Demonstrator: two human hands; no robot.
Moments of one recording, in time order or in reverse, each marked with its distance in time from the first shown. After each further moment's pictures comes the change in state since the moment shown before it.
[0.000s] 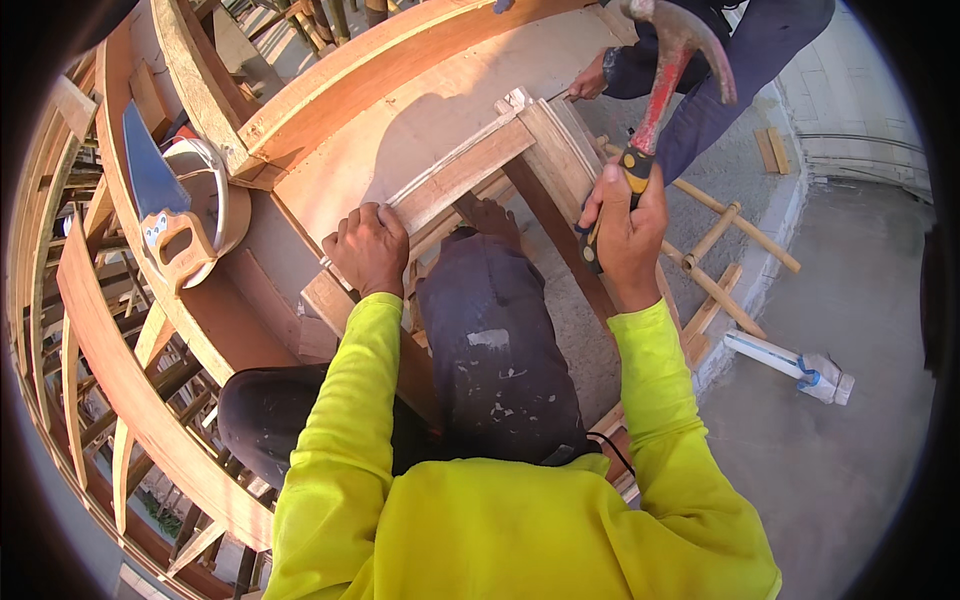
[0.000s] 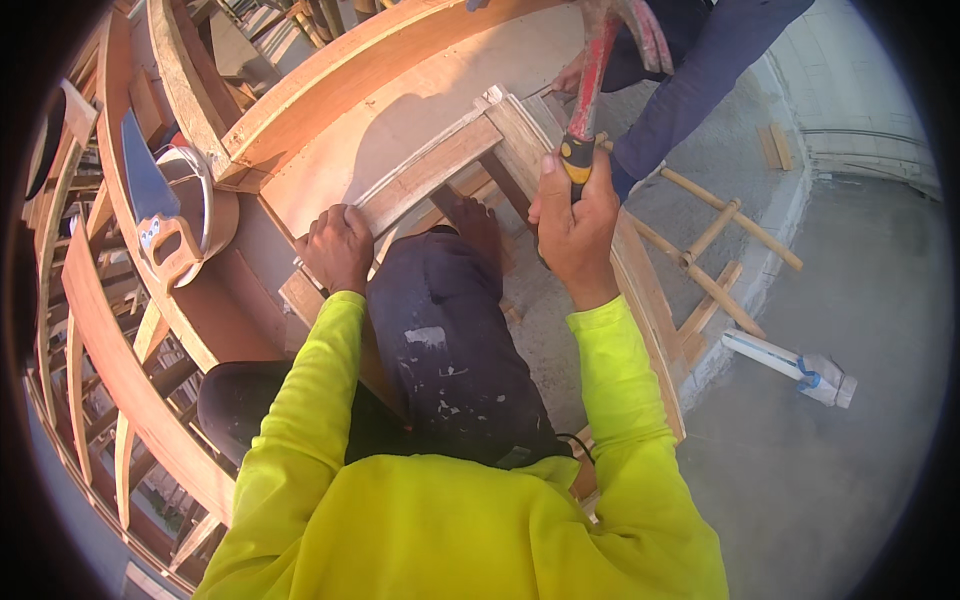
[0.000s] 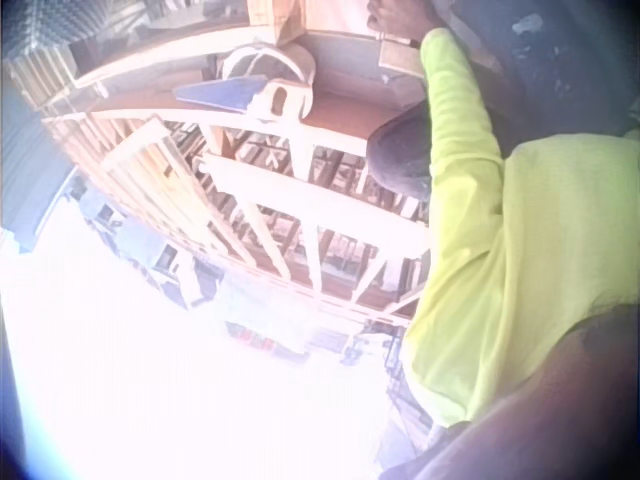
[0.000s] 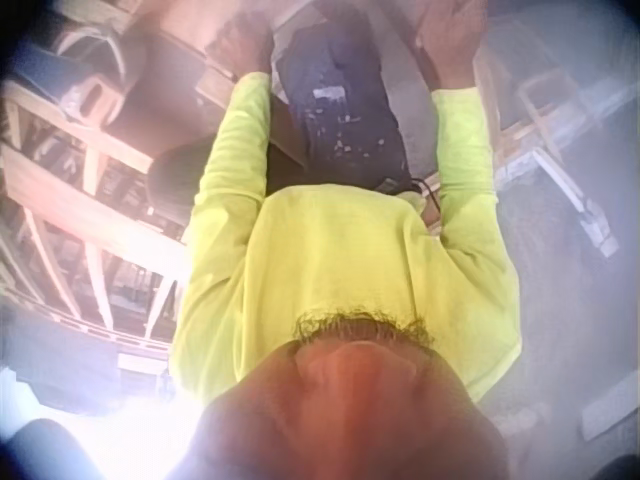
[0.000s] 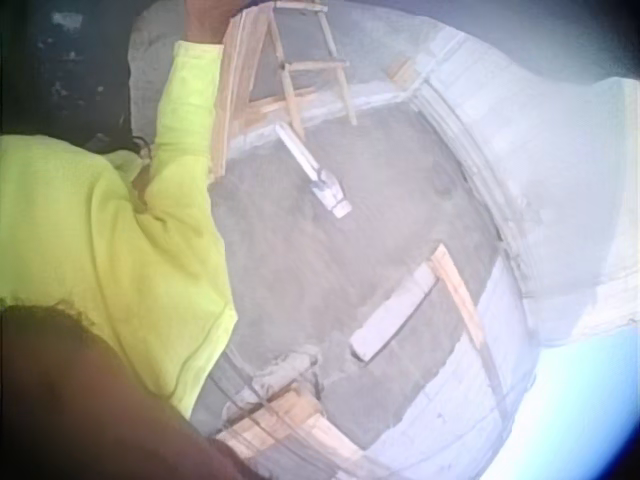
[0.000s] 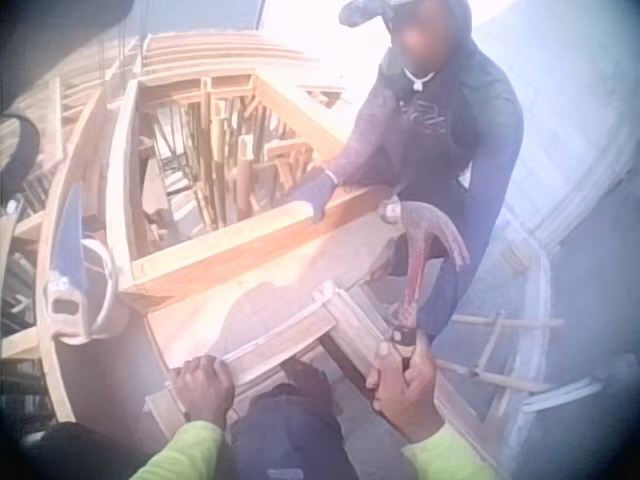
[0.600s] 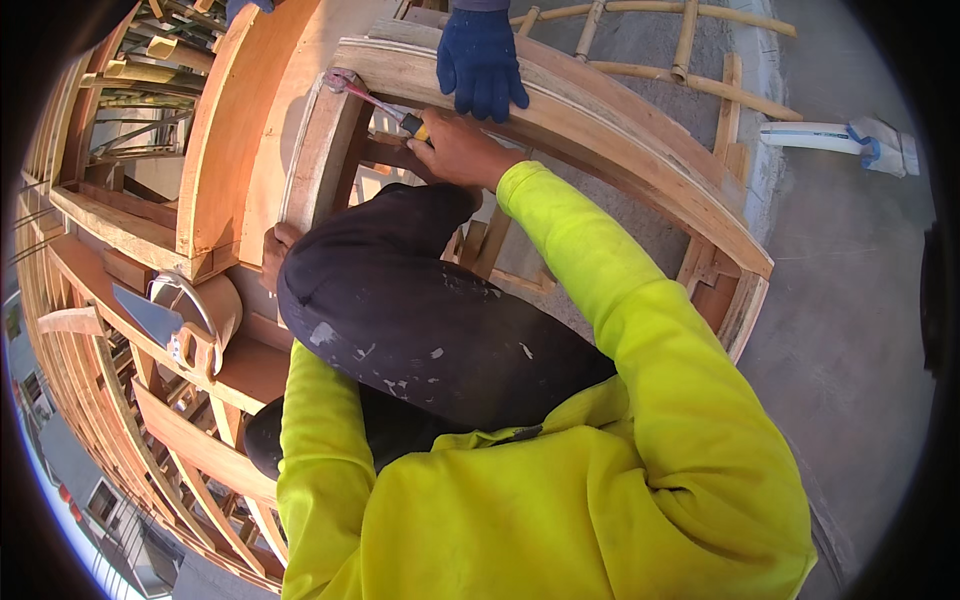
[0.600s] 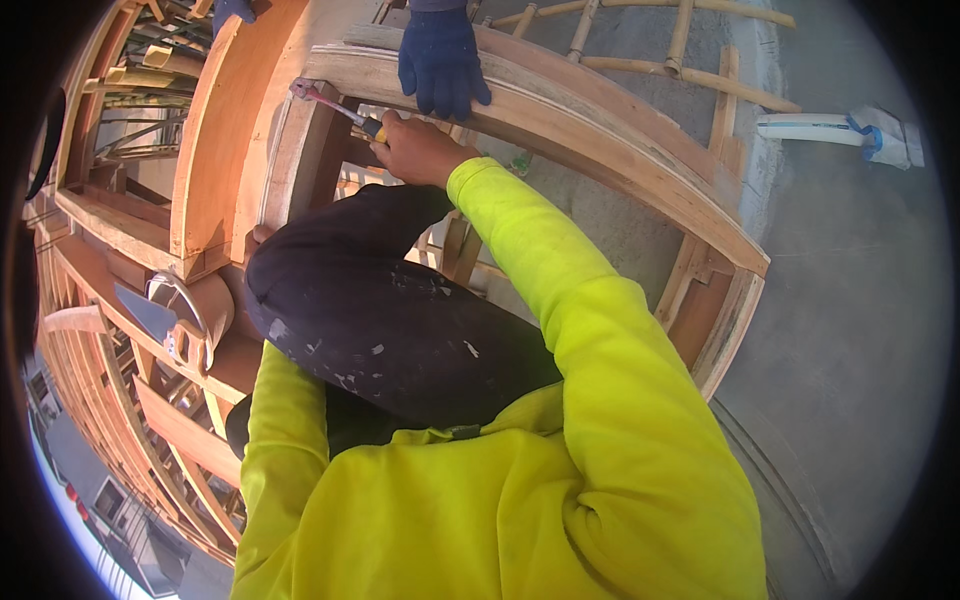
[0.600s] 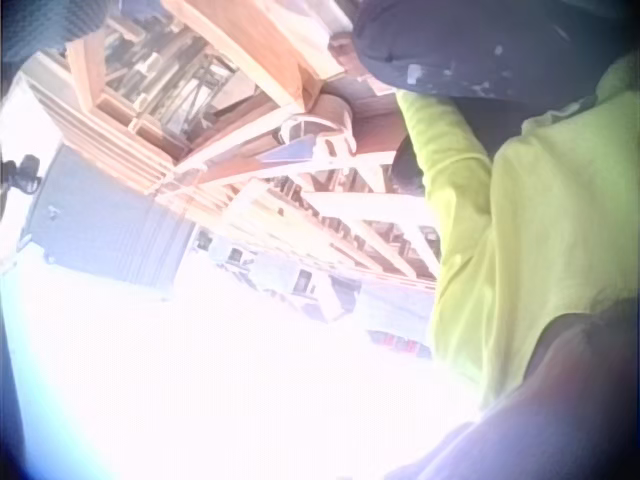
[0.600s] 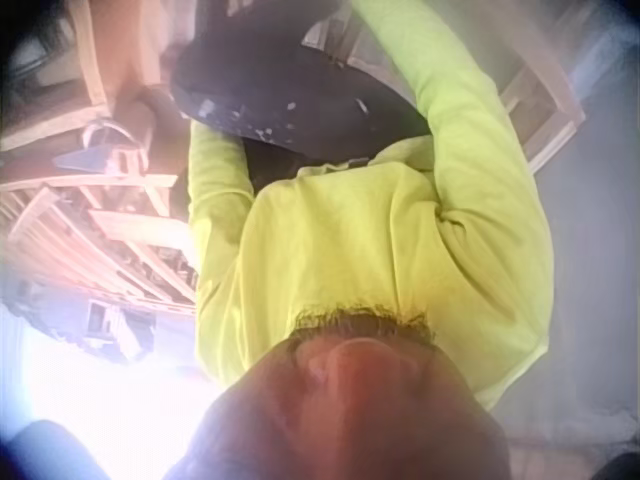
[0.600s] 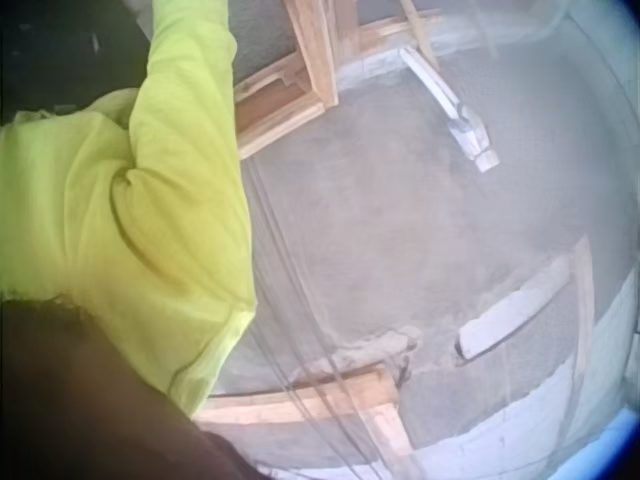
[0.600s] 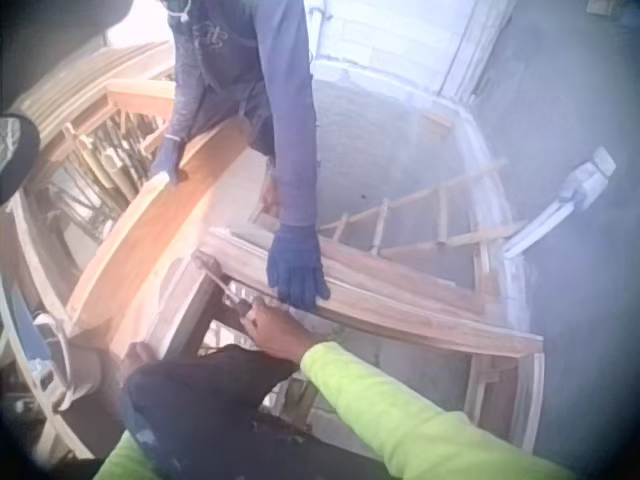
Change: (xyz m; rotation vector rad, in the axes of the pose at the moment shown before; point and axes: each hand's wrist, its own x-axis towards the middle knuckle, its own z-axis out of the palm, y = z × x) left_hand 0.000 0.017 0.001 0.129 -0.252 -0.046; right_hand -0.048 0.147 -0.024 -0.450 -0.250 0.148
